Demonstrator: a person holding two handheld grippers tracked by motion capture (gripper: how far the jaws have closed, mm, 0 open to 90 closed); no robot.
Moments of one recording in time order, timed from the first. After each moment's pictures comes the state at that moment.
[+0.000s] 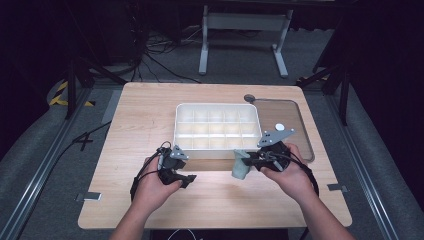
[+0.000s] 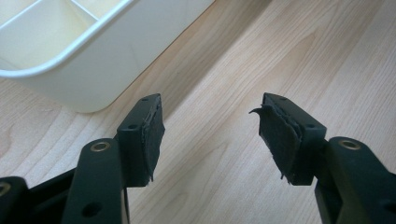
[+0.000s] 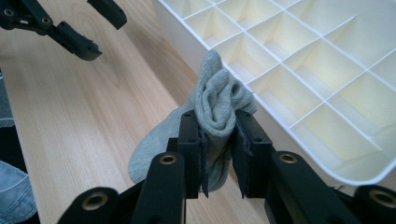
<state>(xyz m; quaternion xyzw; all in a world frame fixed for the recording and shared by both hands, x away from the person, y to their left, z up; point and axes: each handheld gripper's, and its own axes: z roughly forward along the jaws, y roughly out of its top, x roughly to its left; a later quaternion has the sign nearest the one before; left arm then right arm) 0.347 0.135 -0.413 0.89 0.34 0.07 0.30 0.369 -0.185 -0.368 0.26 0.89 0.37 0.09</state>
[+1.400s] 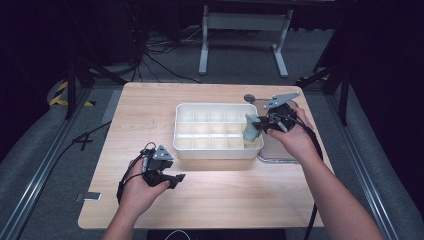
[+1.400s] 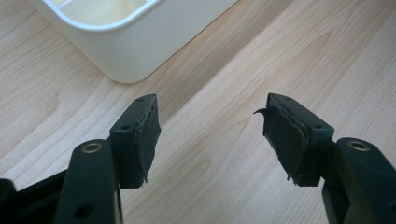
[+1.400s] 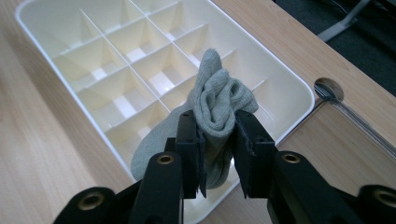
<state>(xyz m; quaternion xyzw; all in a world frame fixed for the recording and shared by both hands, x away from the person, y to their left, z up) 0.336 0.169 -0.407 0.87 0.37 0.08 0.32 0.455 -0.205 -0.335 0.29 0.88 0.33 0.17</state>
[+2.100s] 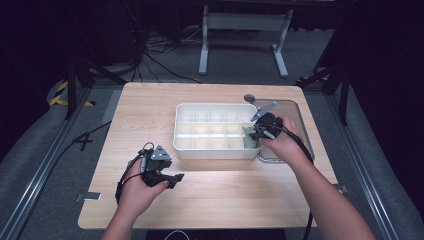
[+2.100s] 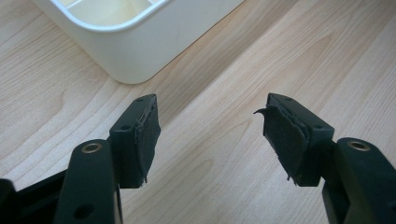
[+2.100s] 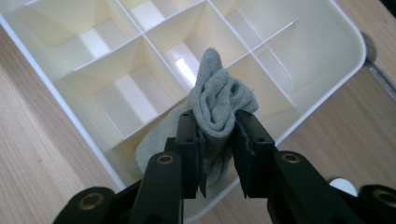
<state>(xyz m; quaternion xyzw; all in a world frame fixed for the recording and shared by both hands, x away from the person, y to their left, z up) 0.335 0.170 -0.407 0.87 0.37 0.08 0.32 0.465 -0.186 -0.381 0.28 0.92 0.23 0.16</state>
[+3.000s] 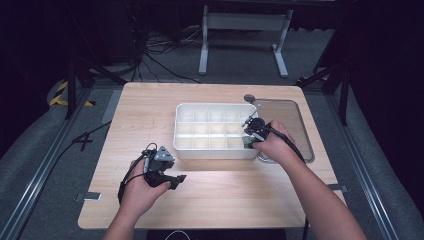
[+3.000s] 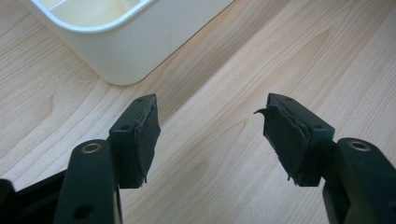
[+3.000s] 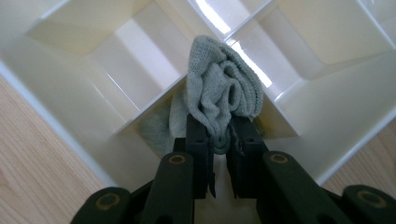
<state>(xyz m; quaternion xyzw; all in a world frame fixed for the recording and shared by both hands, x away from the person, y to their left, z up) 0.337 0.164 -0.410 0.87 0.36 0.08 0.32 0.480 -0.166 -0.412 0.32 0.94 0.11 0.08</state>
